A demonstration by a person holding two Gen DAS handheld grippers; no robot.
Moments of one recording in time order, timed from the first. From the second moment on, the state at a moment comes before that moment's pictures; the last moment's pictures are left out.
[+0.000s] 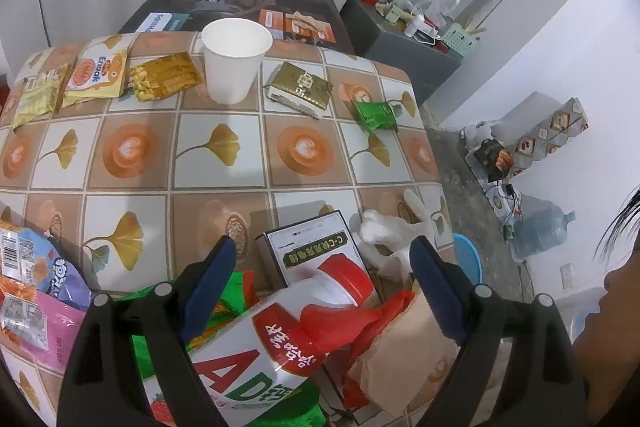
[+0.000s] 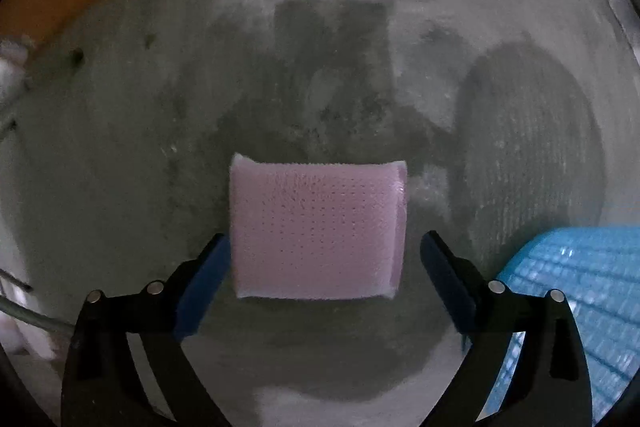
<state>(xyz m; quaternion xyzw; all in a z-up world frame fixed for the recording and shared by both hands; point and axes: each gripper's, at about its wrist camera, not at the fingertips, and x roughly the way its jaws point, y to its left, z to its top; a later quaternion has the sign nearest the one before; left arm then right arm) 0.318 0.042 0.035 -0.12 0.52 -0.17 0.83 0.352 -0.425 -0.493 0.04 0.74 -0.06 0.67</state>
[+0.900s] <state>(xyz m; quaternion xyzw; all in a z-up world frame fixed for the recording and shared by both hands) 0.289 0.058 0.053 -0.14 0.50 -0.18 0.84 0.322 -0.412 -0.280 0.21 0.55 -0.05 0.81</state>
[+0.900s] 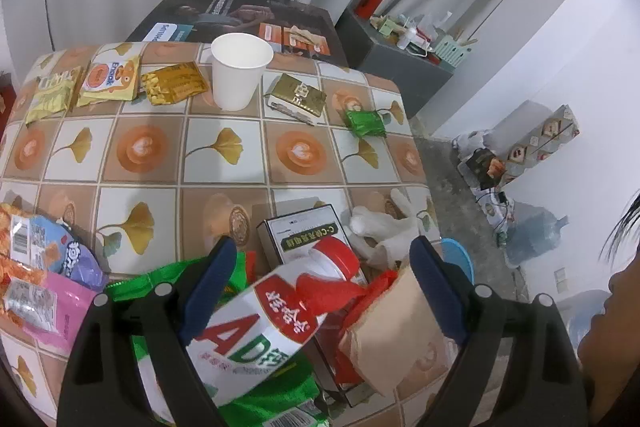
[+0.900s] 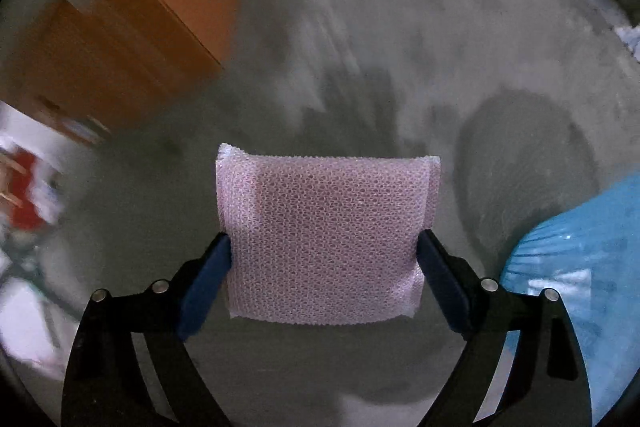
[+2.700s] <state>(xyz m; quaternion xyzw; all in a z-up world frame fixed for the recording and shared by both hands) 0.132 0.123 0.081 -0.16 0.39 -0.15 0.89 0.065 -0.433 -0.054 0.08 0.35 -0.25 0.90</state>
